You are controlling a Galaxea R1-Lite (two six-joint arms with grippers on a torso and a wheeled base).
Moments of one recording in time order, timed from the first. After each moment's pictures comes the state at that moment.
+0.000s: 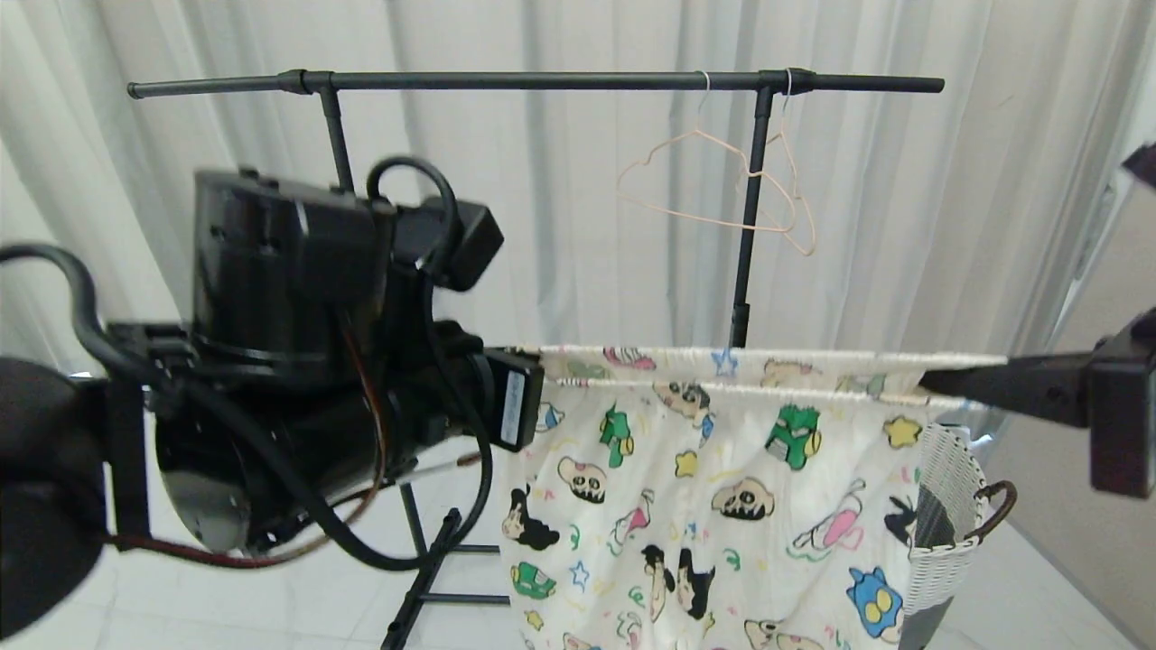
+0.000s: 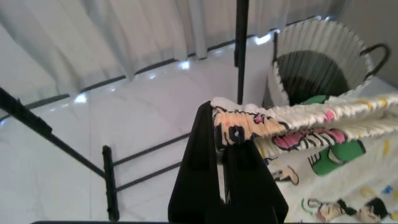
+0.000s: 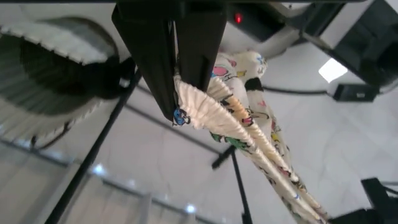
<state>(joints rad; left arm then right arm) -0.73 1.52 -1.04 -0.11 0.27 -0.02 0.86 1.21 -1.17 0.37 -0.15 0.24</state>
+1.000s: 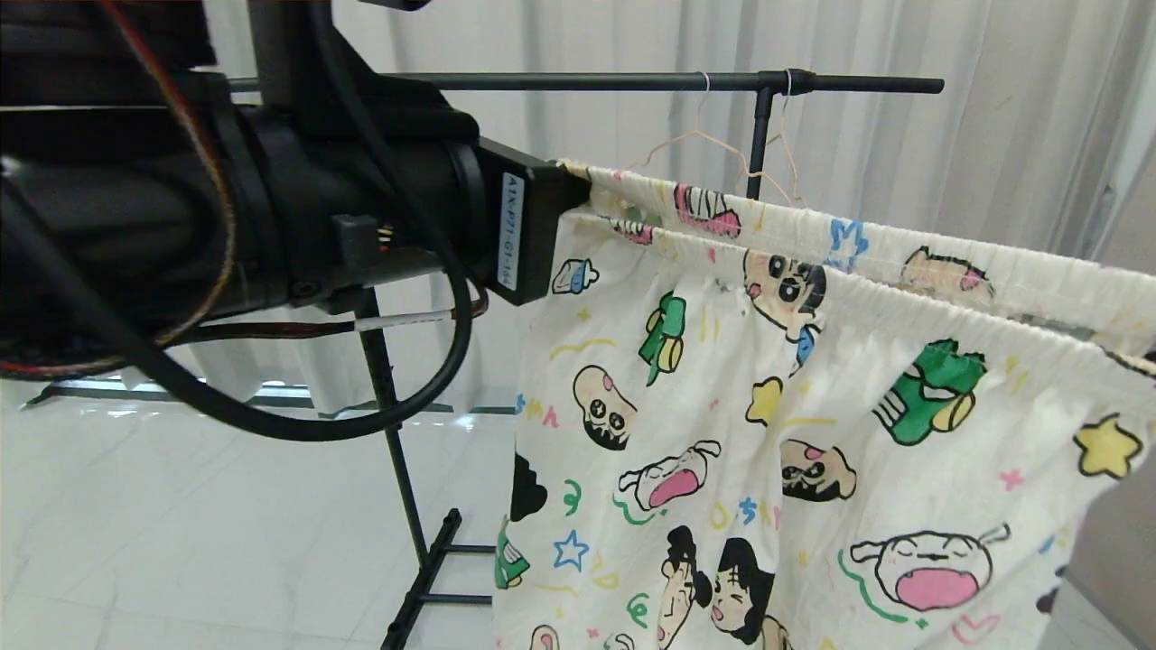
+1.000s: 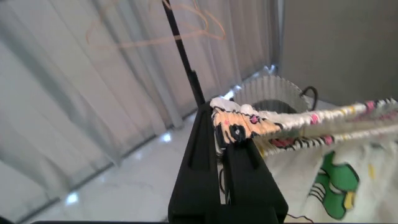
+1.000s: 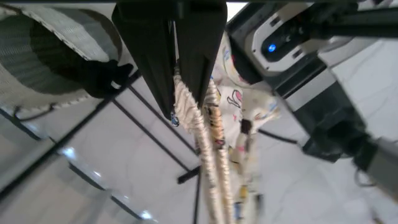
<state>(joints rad) -0.79 1.50 -1.34 -0.05 0.09 0.21 1.06 1.17 -1.55 0.84 -0.09 0.14</state>
